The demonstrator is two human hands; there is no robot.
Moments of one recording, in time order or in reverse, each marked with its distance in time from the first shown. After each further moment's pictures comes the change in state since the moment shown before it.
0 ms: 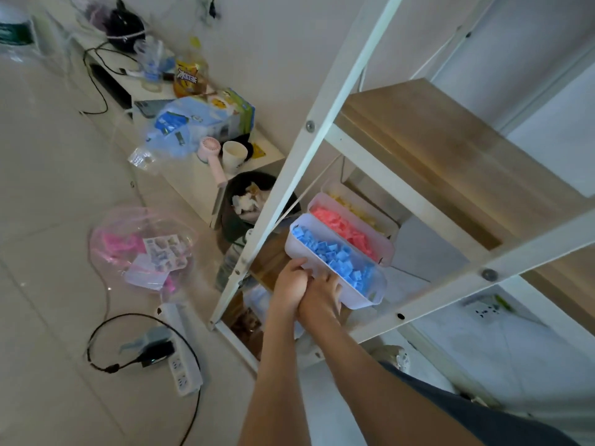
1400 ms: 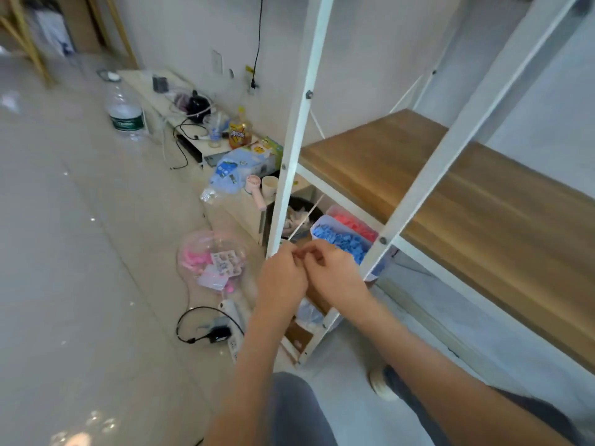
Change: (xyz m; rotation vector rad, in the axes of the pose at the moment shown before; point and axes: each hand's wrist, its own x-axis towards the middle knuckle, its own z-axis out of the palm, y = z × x) left_hand -0.234 0.060 0.022 0.867 0.429 0.583; right_hand -0.134 0.035 -0.187 0.586 -0.064 -0.580
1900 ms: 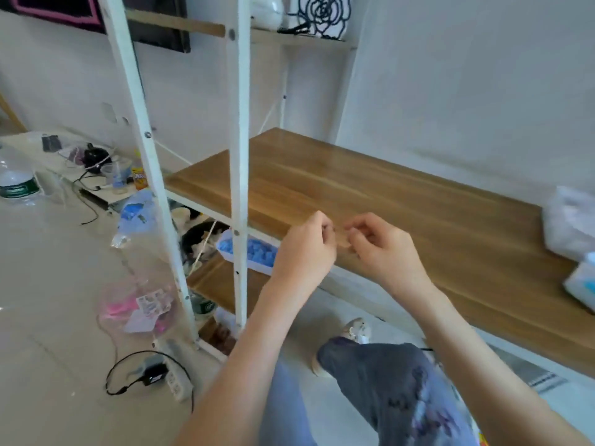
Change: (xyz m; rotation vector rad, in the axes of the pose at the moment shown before) left_hand -0.127 0.195 0.089 0.123 -0.199 0.581; right_hand -0.174 0.072 -0.227 0.072 0.472 0.038
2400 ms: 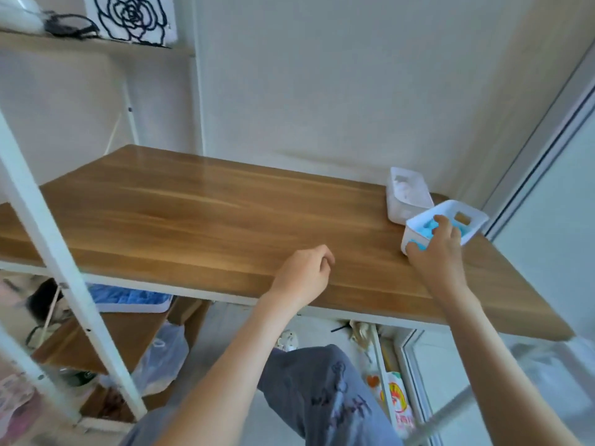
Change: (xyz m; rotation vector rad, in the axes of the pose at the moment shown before) left_hand 0.013 0.098 0.151 -0.034 -0.506 0.326; right_hand -0.052 0.151 -0.189 -0.388 0.596 0.498
